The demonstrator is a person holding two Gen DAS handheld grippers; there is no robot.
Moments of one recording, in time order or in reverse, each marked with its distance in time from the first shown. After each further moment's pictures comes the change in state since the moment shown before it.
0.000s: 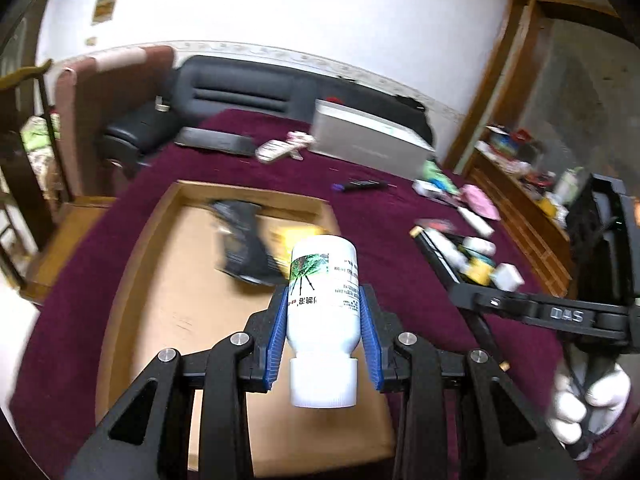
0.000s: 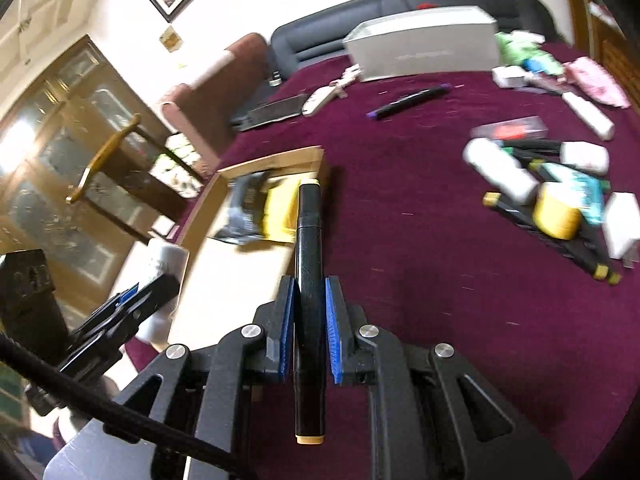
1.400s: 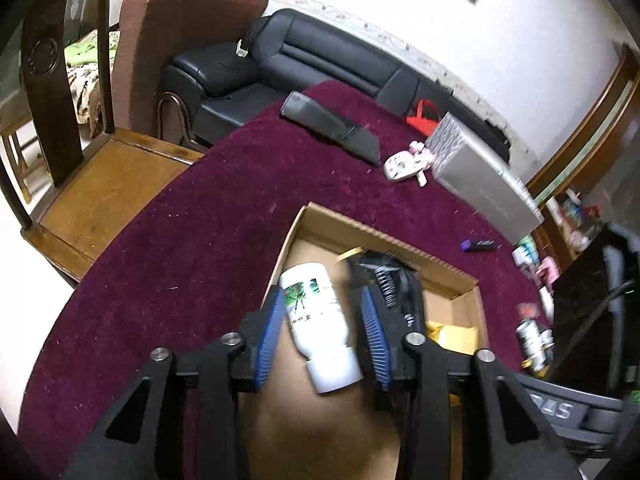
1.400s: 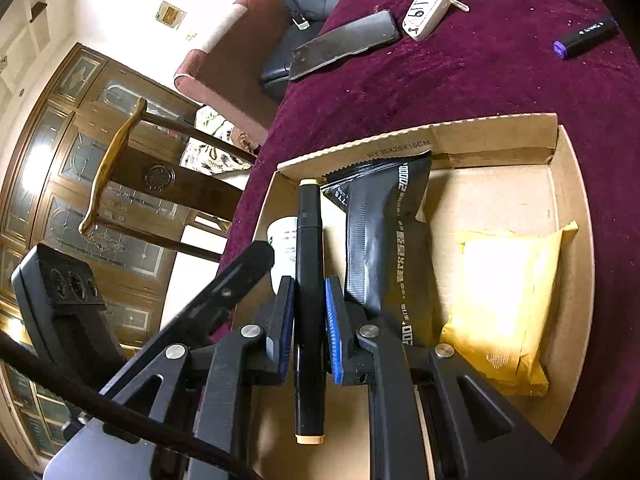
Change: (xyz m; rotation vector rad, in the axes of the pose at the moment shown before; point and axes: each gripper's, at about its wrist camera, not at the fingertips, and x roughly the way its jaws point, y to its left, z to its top) left arm 0.093 0.147 0.052 -0.319 0.077 0.074; right arm 0.194 0.062 0.071 0.149 0.190 0.180
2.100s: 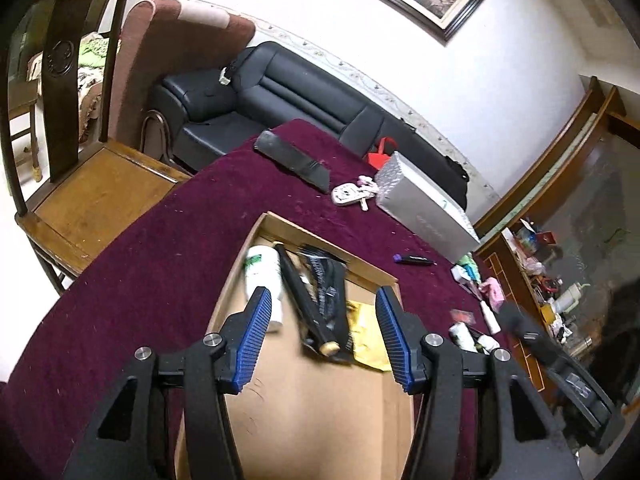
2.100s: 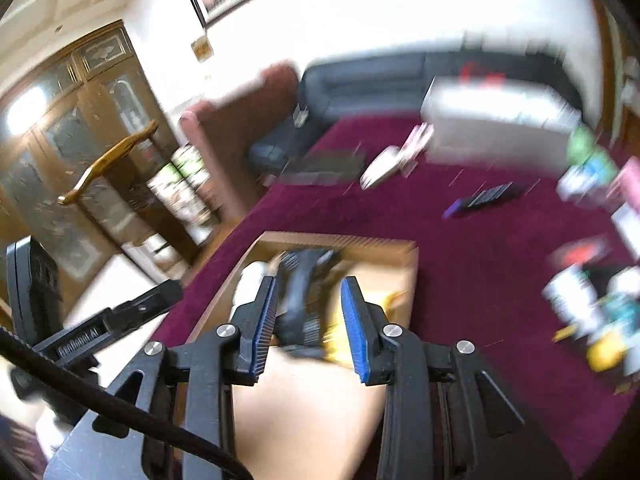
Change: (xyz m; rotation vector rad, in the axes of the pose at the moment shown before) left arm -0.086 -0.017 -0.033 -0.034 -0.122 -0.132; right arm -0.162 0.051 -0.062 -0.412 -0.469 -0.370
